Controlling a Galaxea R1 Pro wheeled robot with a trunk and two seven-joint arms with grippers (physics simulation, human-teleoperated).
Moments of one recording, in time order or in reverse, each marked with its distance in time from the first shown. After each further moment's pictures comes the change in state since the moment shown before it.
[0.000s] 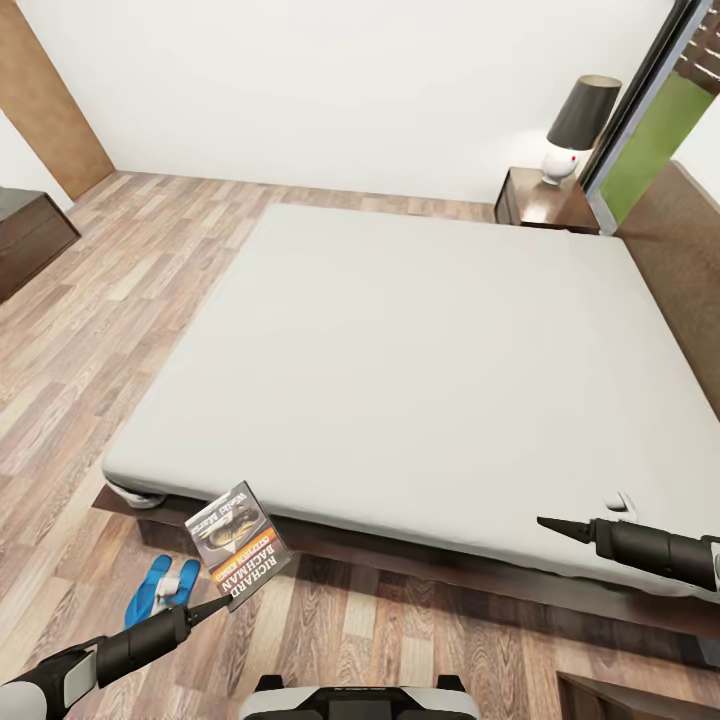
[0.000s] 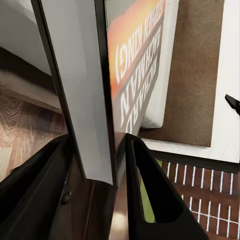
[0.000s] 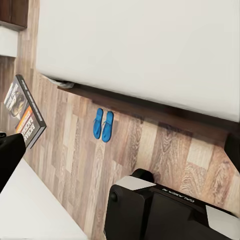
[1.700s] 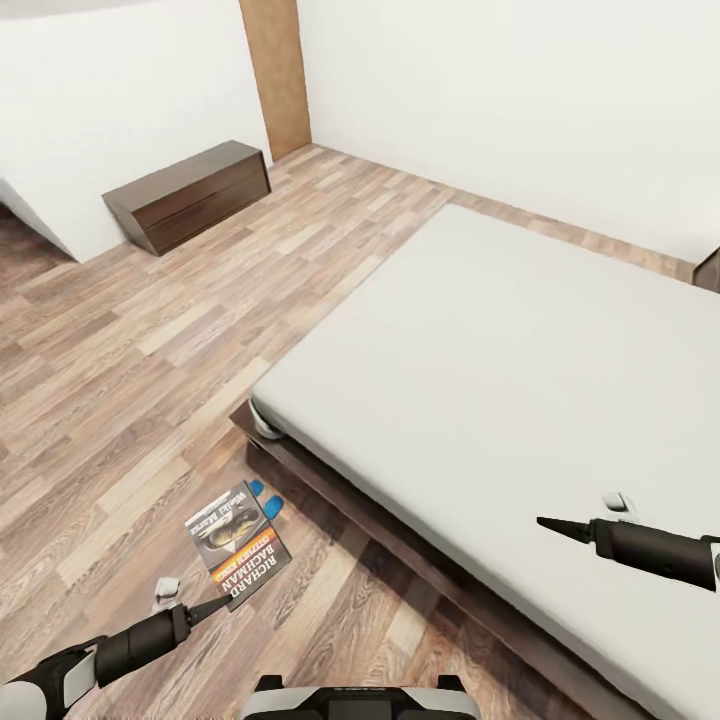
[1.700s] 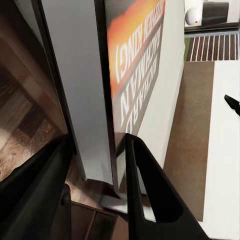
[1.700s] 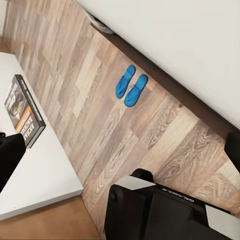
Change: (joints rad) left arm 0.000 0.000 0.002 0.000 0.000 0.000 -0.001; right arm 0.000 0.000 0.001 0.000 0.000 0.000 -0.002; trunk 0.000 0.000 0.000
